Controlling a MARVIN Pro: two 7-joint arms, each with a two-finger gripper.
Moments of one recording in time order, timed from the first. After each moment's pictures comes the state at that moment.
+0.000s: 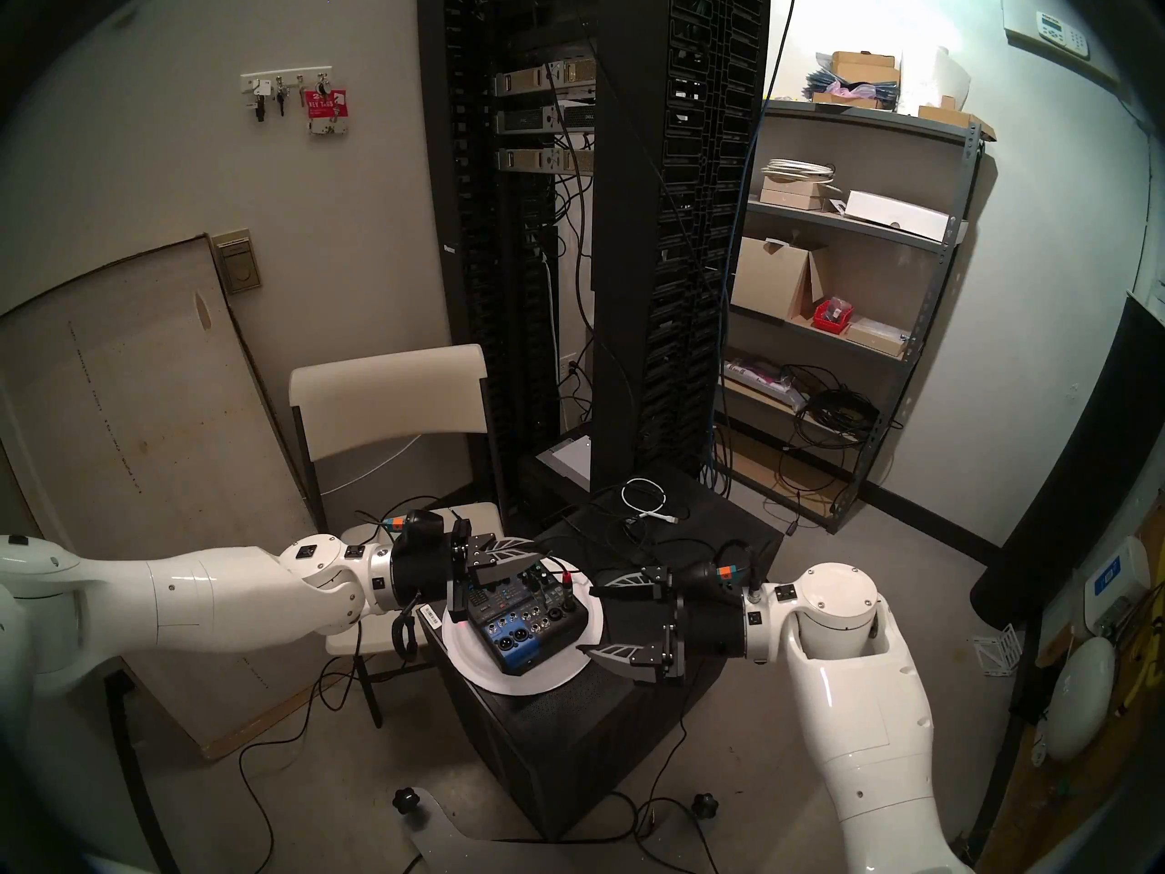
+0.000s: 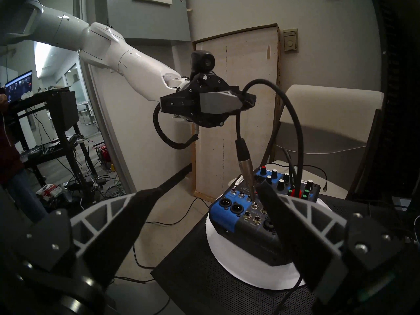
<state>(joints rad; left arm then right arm) 0.61 -0.78 0.11 -1.28 -1.43 -0.59 -0.88 -1.55 -1.30 1.65 -1.57 0.05 0.16 1.48</state>
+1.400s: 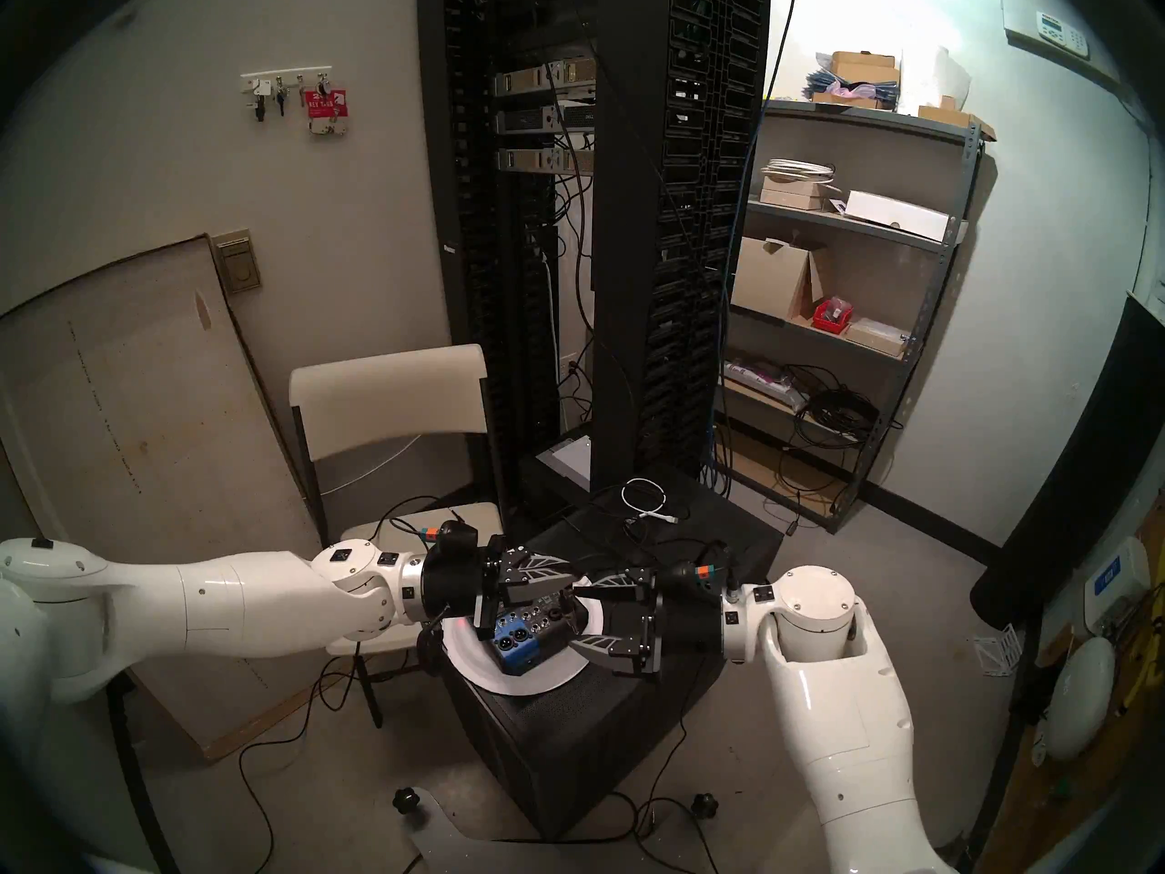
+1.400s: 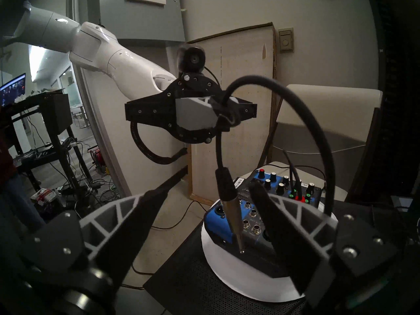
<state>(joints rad) 0.61 -0.85 0.11 -1.28 -1.44 -0.55 -0.93 -1.55 -1.34 1.62 -1.56 0.02 0.16 1.42</state>
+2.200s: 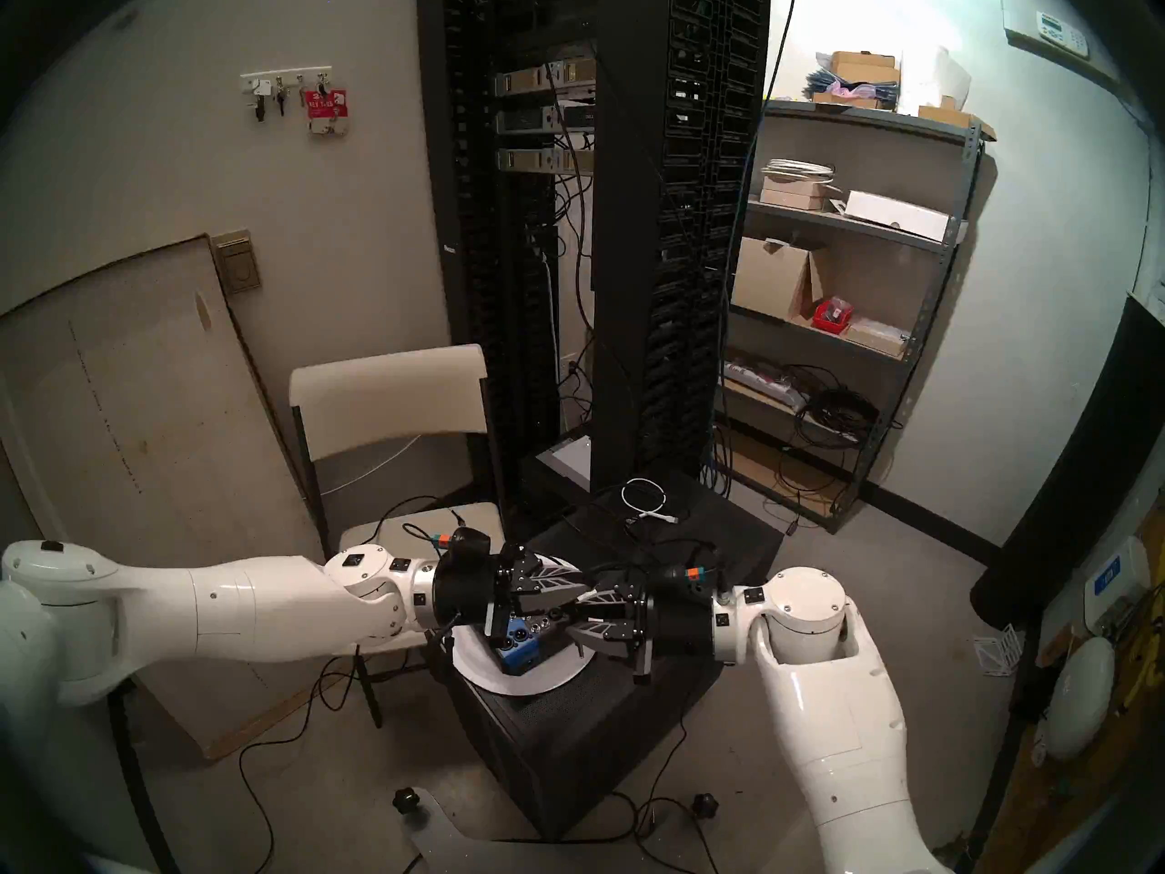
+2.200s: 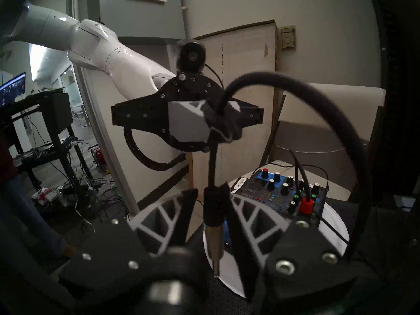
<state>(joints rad) 0.62 -0.88 0.12 -1.28 -1.44 -0.54 -0.94 -1.55 -1.34 1.60 -1.56 0.01 0.16 1.41</state>
